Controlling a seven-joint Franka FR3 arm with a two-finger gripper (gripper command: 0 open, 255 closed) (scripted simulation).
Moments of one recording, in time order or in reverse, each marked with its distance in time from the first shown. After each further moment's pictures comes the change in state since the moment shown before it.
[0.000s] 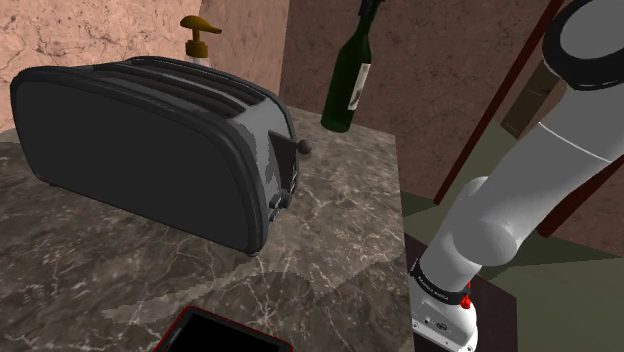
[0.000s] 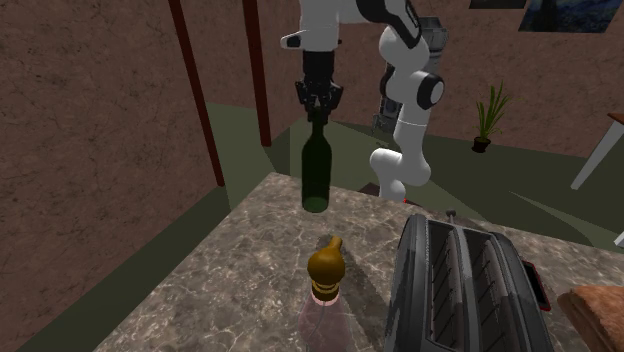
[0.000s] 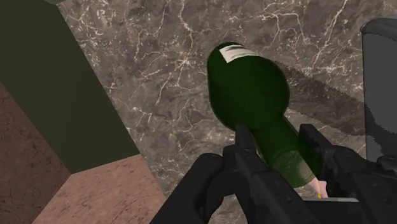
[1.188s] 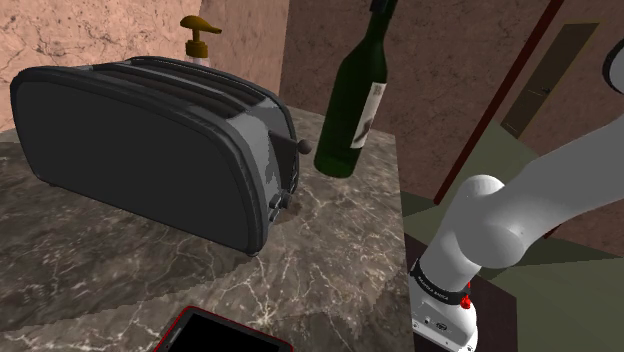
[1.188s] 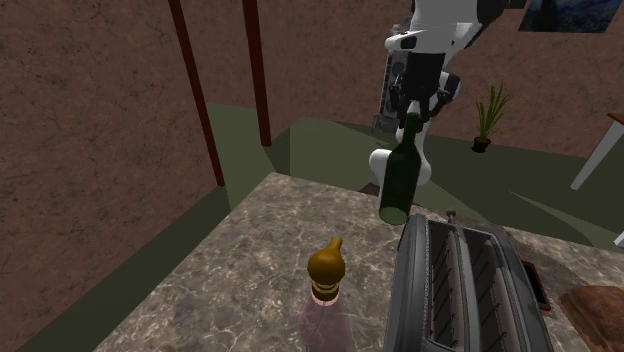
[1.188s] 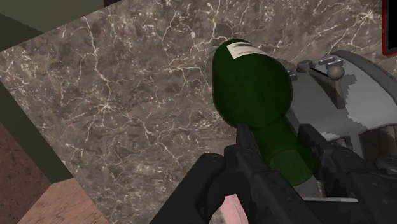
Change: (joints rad) arm 0.104 -0.323 0.332 -0.286 0.083 -0.018 0.457
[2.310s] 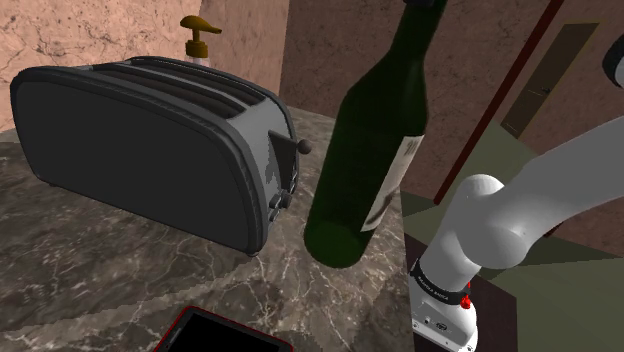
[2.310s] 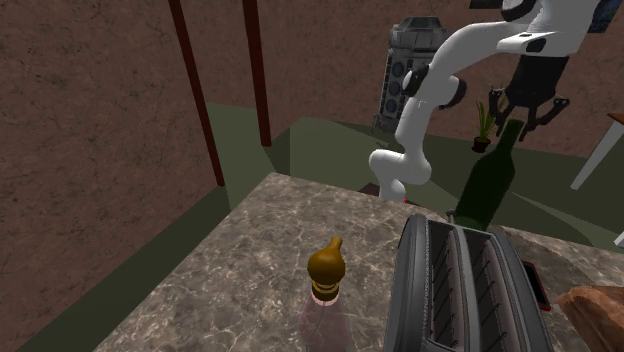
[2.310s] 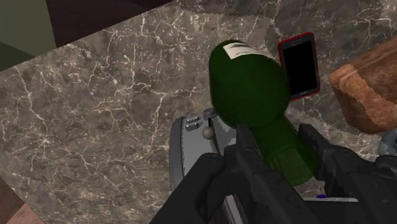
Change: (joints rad) arm 0.039 0.012 0.376 0.096 0.160 -0.016 0.463
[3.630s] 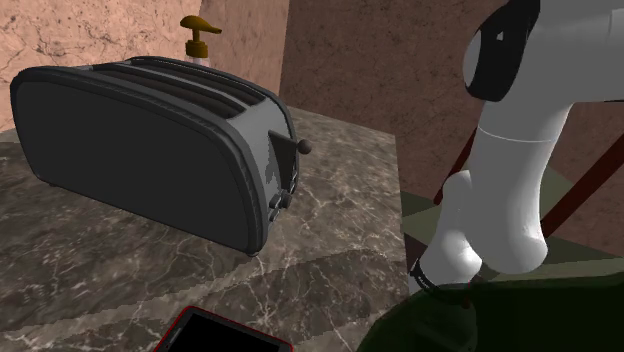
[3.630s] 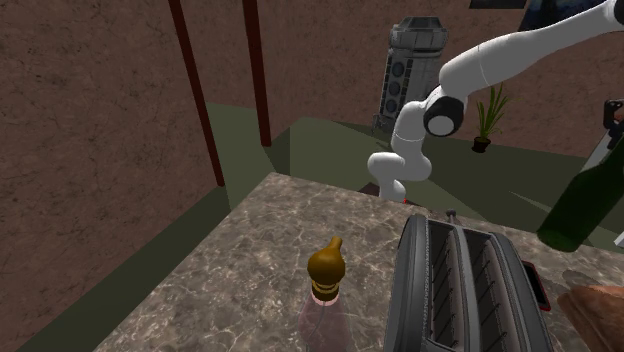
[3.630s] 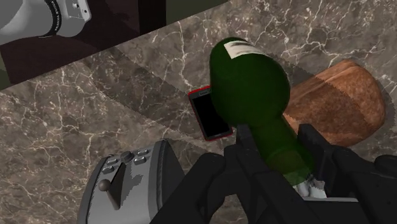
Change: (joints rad) arm 0.377 0.778 0.790 0.560 -0.646 -0.061 0.871
